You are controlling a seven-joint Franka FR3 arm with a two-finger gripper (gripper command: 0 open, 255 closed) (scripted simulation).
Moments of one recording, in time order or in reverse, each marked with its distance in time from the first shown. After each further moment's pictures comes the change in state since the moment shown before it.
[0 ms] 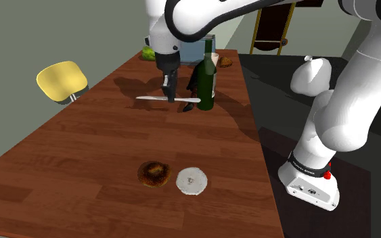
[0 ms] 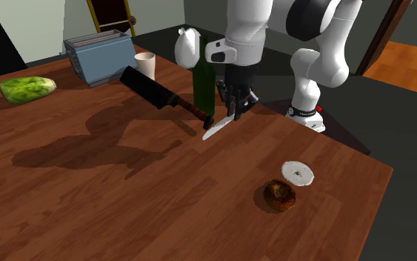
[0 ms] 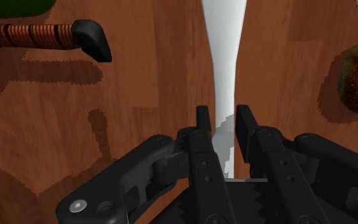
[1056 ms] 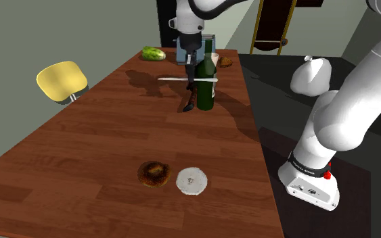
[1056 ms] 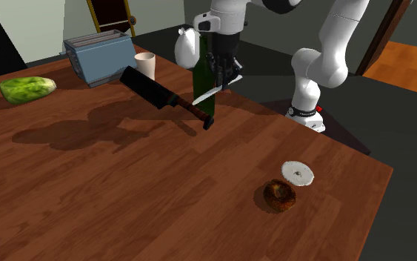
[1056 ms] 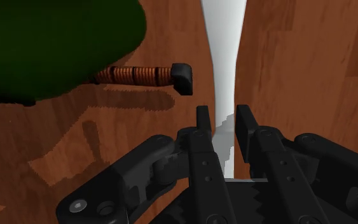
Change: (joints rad) arm -0.087 -0.136 -0.127 -0.063 0.007 -0.066 -0.217
